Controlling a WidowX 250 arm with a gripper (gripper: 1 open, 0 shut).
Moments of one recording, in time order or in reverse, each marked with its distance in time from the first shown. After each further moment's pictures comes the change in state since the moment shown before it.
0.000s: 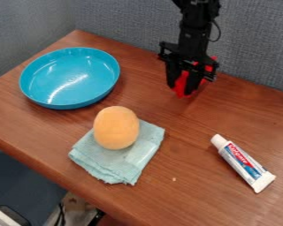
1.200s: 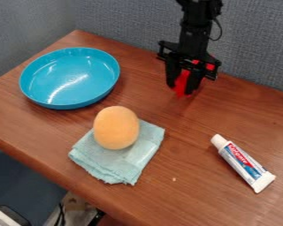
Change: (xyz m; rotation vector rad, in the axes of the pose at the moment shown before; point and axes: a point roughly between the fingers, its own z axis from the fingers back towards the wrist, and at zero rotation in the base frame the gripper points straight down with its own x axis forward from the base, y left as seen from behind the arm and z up) arm -0.005 -0.003 0.010 0.006 0.011 0.057
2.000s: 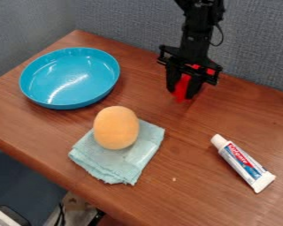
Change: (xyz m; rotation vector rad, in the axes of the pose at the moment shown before) arm -0.006 -0.006 -0.005 0.012 0.020 0.014
